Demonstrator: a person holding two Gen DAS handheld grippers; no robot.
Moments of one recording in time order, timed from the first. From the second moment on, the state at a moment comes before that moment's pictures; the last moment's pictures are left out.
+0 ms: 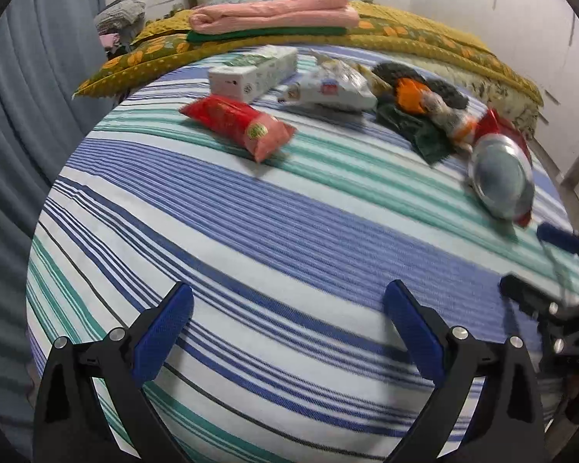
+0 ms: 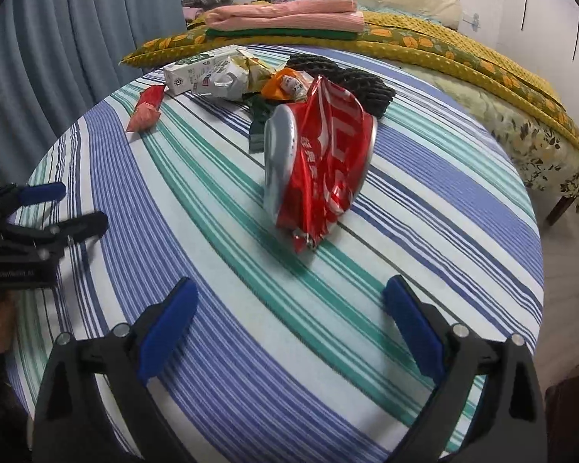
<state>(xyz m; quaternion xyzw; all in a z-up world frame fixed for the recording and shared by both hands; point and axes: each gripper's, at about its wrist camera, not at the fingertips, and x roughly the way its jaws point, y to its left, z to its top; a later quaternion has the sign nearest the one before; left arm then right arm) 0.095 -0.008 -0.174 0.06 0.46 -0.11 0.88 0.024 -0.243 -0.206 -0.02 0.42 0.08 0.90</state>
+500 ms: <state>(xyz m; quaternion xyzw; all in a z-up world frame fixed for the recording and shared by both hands) 0.228 -0.003 -0.165 0.03 0.47 -0.04 0.88 0.026 -0.243 -0.206 -0.02 0.42 0.08 0.90</state>
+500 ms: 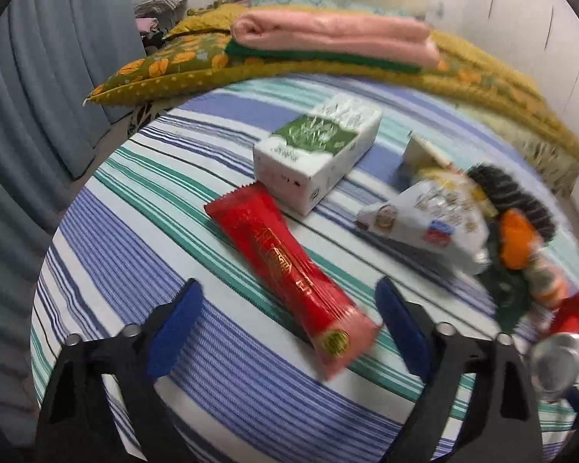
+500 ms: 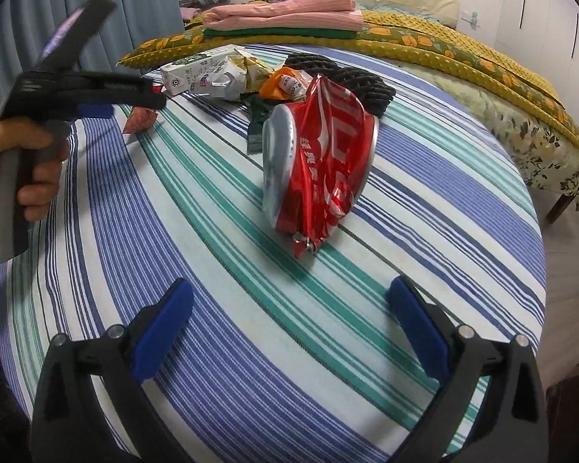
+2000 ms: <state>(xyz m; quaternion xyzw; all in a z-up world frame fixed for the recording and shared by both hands) 0.112 -0.025 -0.176 0.11 0.45 -0.23 0.86 0.047 -0.267 -0.174 -0.01 0.42 0.12 0.90</state>
